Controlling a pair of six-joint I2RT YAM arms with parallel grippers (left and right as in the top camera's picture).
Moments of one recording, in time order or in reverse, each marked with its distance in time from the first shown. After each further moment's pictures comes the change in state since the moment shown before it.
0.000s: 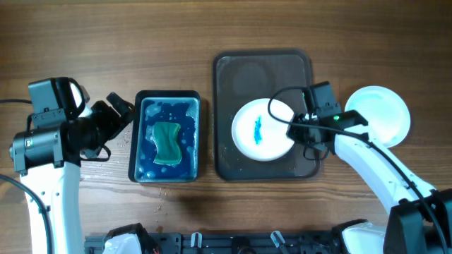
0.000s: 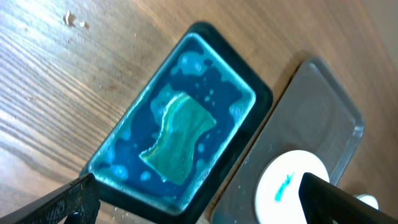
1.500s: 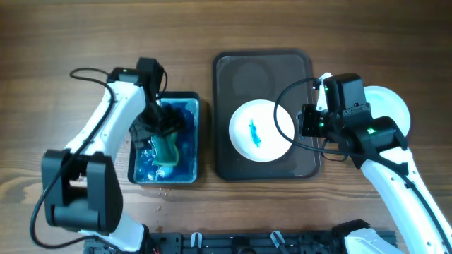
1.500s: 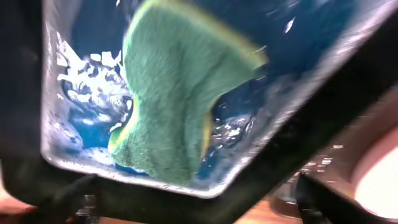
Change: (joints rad) left arm -0.362 0.584 0.063 -0.053 -0.101 0.013; right arm 0.000 -0.260 0.187 -0.211 0.008 -0.323
